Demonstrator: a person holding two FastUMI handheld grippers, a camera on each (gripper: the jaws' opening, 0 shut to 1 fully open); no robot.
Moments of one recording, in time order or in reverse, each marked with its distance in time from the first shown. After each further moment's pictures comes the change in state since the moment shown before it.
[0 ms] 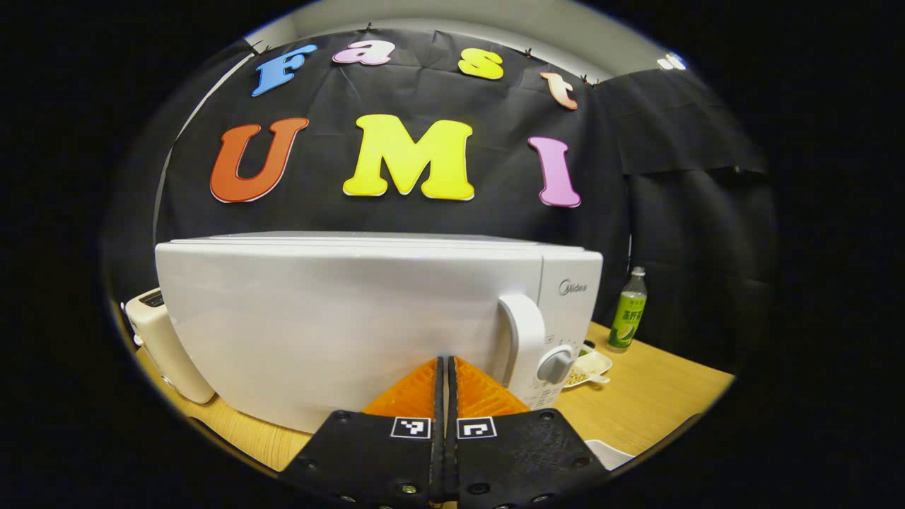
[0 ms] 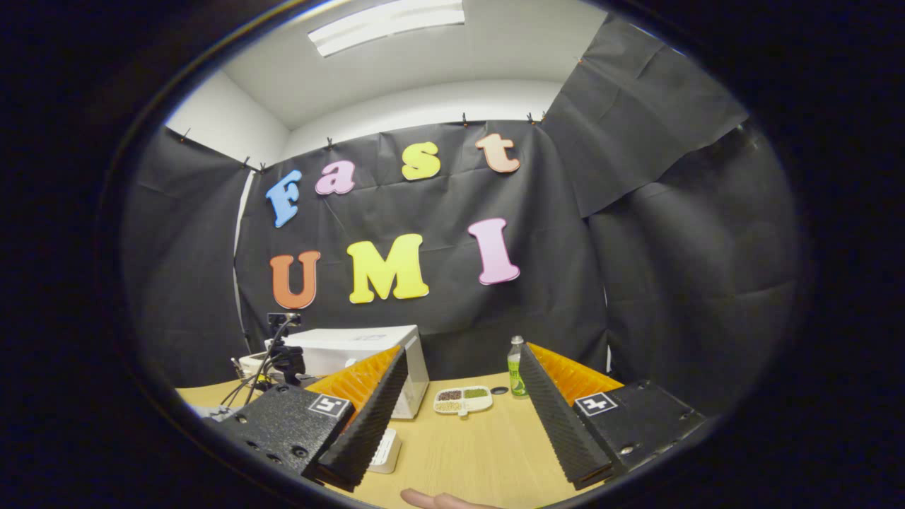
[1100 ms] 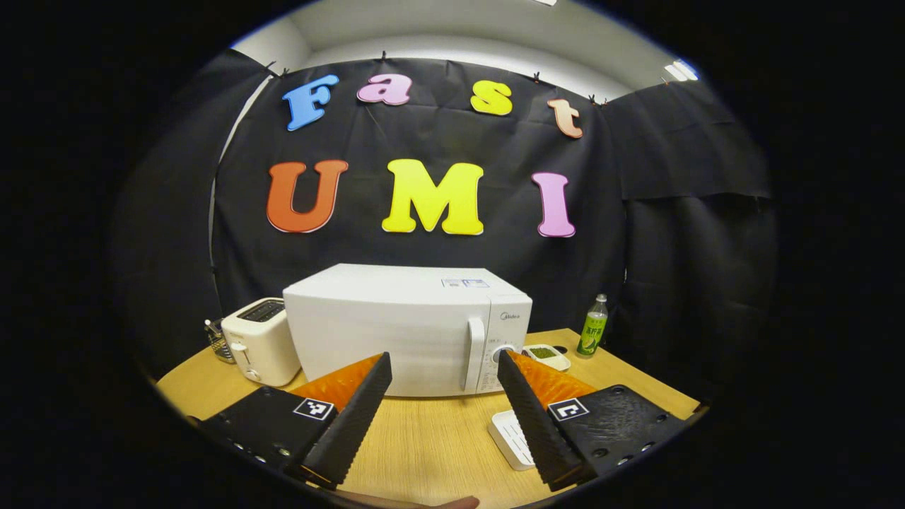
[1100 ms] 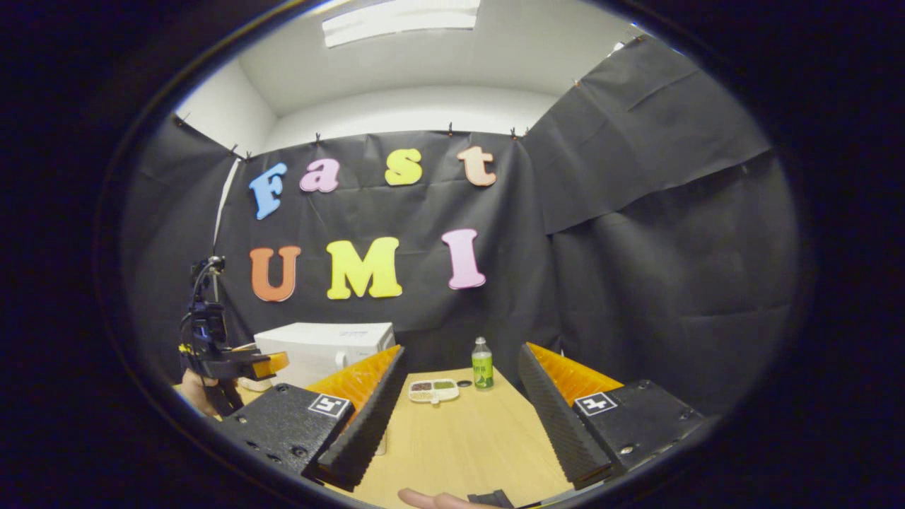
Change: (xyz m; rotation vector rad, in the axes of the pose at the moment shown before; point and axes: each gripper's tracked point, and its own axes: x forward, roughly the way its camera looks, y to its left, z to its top) left arm -0.214 -0.022 0.095 -0.047 -0.065 0.115; right arm -0.101 0.013 0.056 -0.071 0.002 -0.158
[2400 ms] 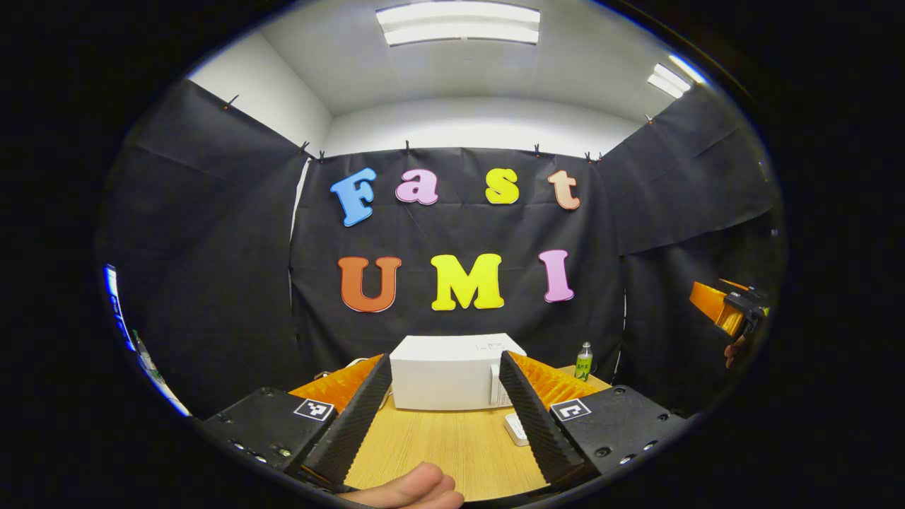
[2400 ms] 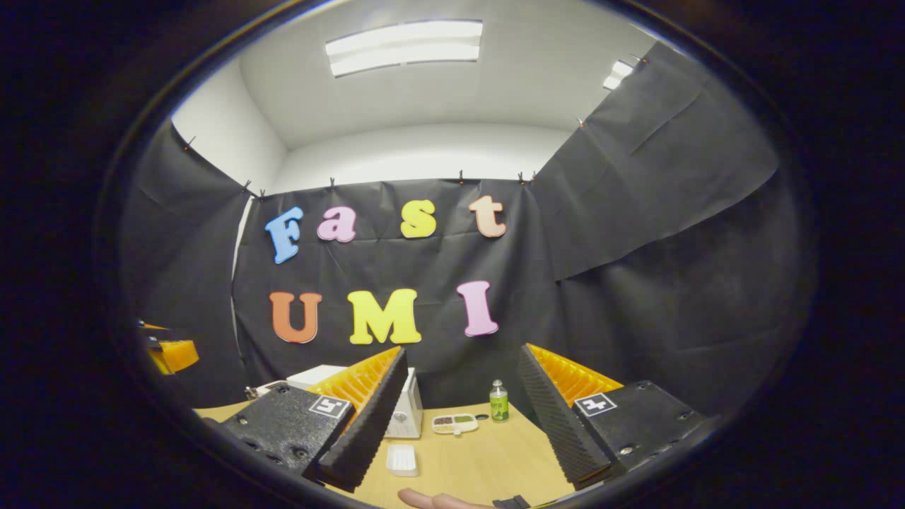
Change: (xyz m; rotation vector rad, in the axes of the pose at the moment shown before) left arm -0.261 0.005 0.116 0.106 -0.216 0.131; right arm -0.062 0.050 0.097 0.013 -0.130 0.051
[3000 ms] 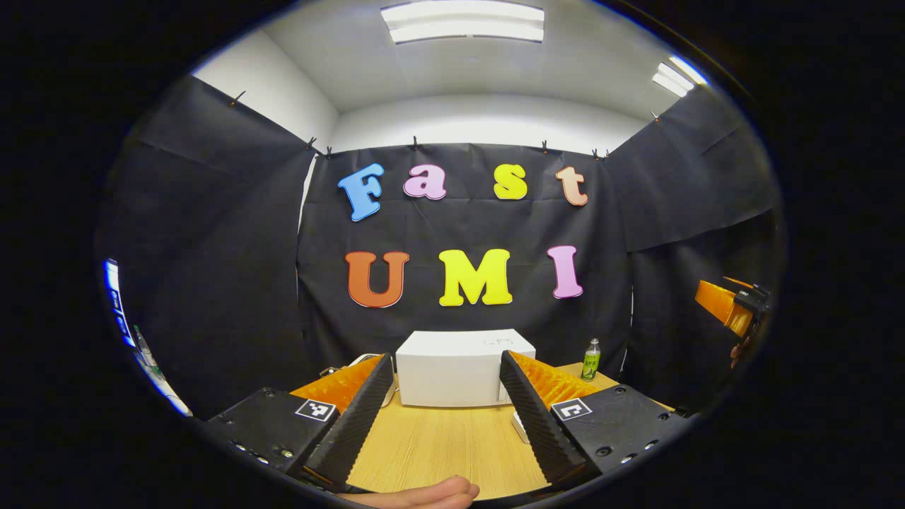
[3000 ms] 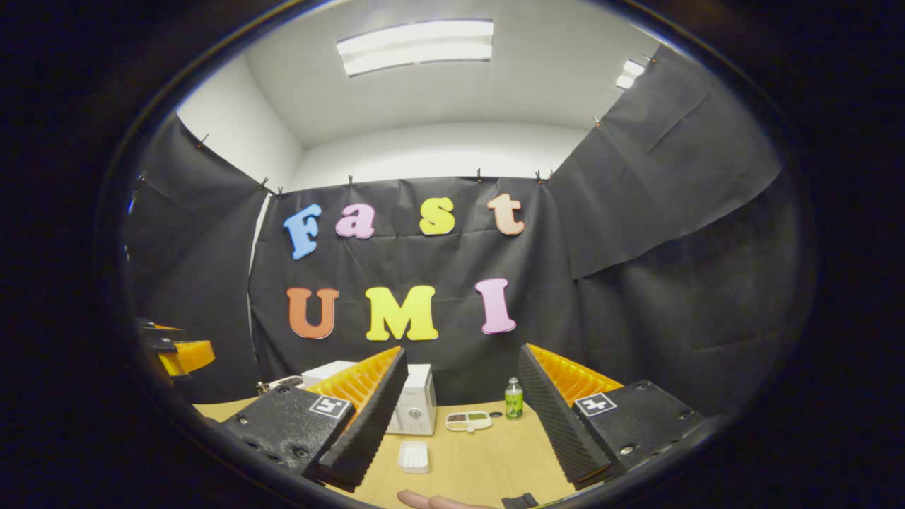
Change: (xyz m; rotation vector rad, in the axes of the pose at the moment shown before) left arm 0.011 0.015 -0.015 -0.030 0.011 0.029; right arm -0.004 0.018 -0.005 -0.017 0.002 0.050
